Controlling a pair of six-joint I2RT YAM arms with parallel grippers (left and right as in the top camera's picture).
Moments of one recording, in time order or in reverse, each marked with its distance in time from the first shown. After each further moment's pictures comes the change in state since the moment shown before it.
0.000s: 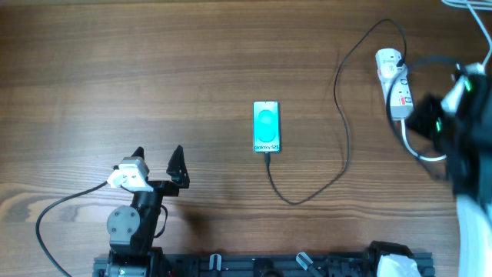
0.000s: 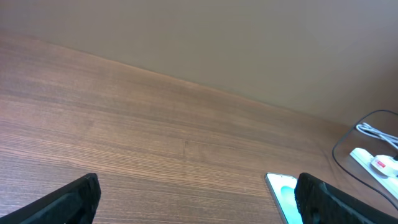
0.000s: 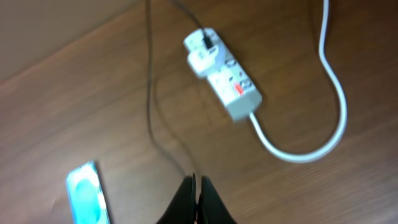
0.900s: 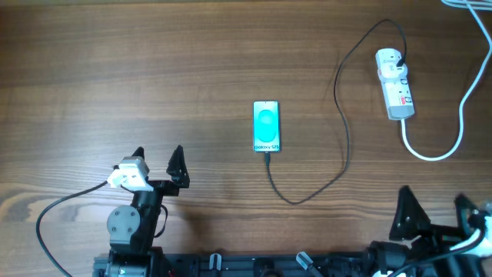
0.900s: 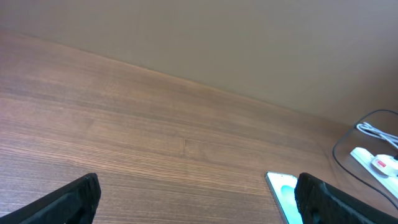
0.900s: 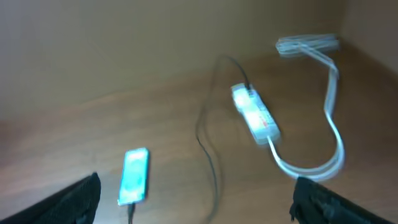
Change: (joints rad) left arm 0.000 0.004 0.000 0.000 0.000 -0.002; right arm 0.015 -0.698 -0.037 -0.161 -0.157 -0.168
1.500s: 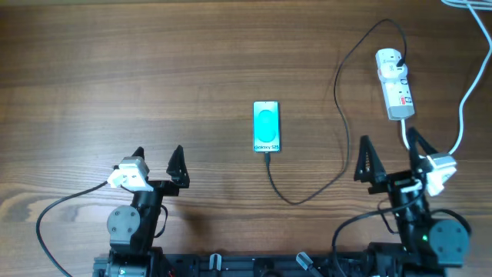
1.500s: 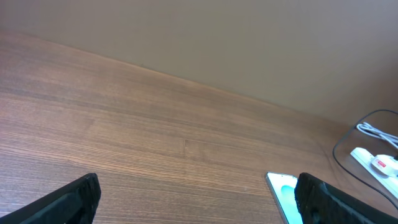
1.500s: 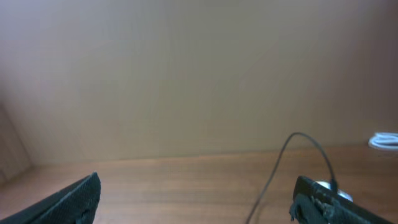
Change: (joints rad) left arm 0.000 0.000 0.000 0.000 0.000 0.000; right arm 0.098 -0.232 -0.939 1.154 -0.116 0.078
